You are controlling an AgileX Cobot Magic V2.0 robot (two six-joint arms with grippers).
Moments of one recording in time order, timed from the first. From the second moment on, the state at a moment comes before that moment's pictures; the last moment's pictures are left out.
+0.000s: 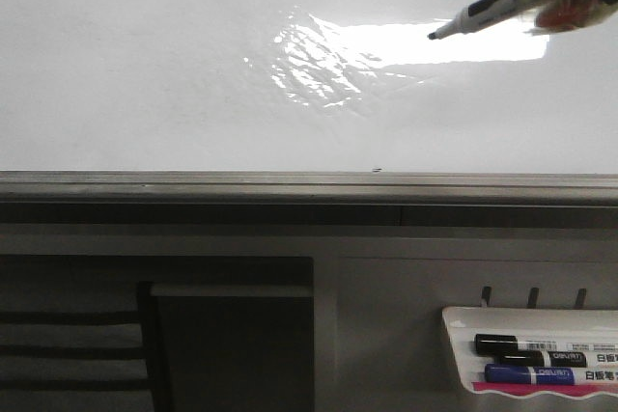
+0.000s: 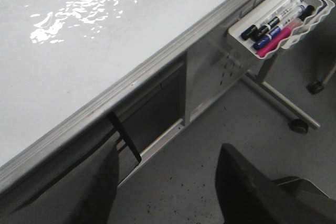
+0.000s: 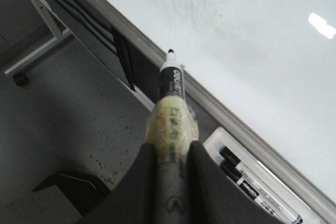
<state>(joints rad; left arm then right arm) -0.35 0.82 -0.72 -0.44 0.74 0.62 0.29 0.92 -0.87 0.41 0.80 -0.58</state>
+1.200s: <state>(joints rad) -0.35 0.82 -0.71 -0.48 0.61 0.62 0.34 1.32 -1.02 0.53 0.60 -0.50</state>
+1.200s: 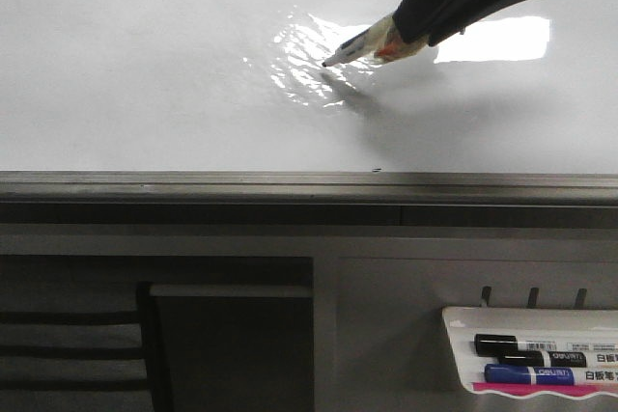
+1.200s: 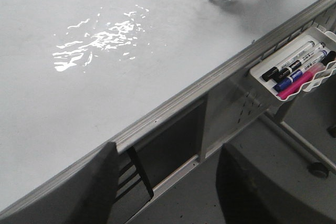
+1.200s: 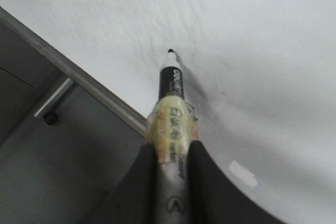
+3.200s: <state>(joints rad) -0.45 0.89 -0.78 -0.53 0.66 0.76 0.24 1.22 -1.03 0.65 0.99 -0.74</state>
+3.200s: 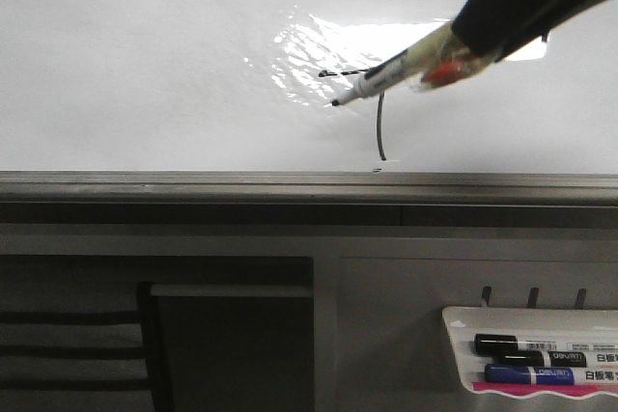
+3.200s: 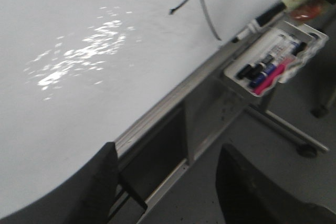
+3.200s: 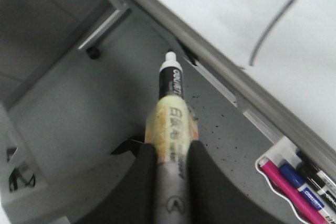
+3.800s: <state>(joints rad) -0.84 1.42 -1.15 -0.55 0.70 0.95 0.24 1.12 -1.09 0.64 1.22 -1.09</state>
